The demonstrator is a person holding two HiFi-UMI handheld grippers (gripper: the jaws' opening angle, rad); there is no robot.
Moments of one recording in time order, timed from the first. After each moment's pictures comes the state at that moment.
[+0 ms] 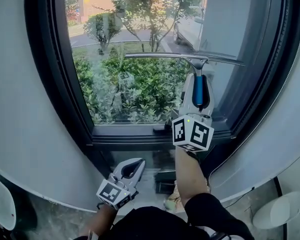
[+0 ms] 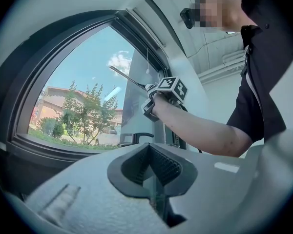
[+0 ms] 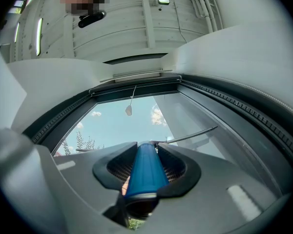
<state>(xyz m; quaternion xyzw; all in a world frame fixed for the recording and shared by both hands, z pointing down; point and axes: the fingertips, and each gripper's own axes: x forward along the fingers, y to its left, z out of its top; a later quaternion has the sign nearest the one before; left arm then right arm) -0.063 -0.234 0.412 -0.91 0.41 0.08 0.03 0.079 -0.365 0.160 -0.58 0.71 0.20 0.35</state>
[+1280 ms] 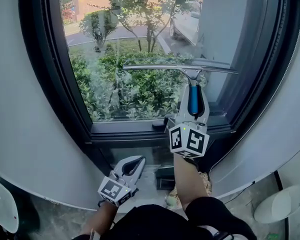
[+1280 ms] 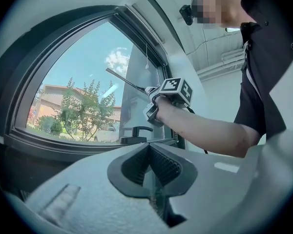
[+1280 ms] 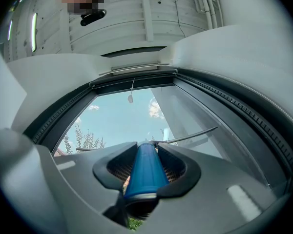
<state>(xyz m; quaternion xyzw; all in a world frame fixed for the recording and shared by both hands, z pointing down) -0.063 -0.239 0.433 -0.91 0.40 0.07 0.03 0.080 -0.361 0.214 -0.60 0.71 0.16 0.32</state>
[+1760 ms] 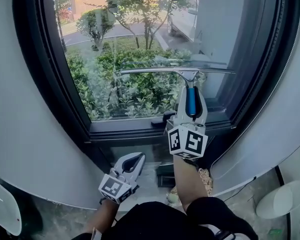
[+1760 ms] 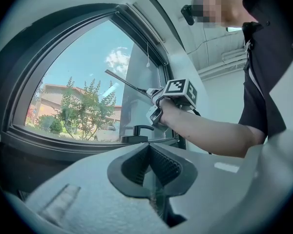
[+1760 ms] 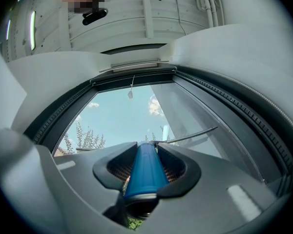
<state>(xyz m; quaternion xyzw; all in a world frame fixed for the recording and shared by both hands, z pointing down) -0.064 -0.246 0.434 -0.91 0.41 0.06 0.03 0.079 -0.360 0.233 -0.61 0.72 0.15 0.30</state>
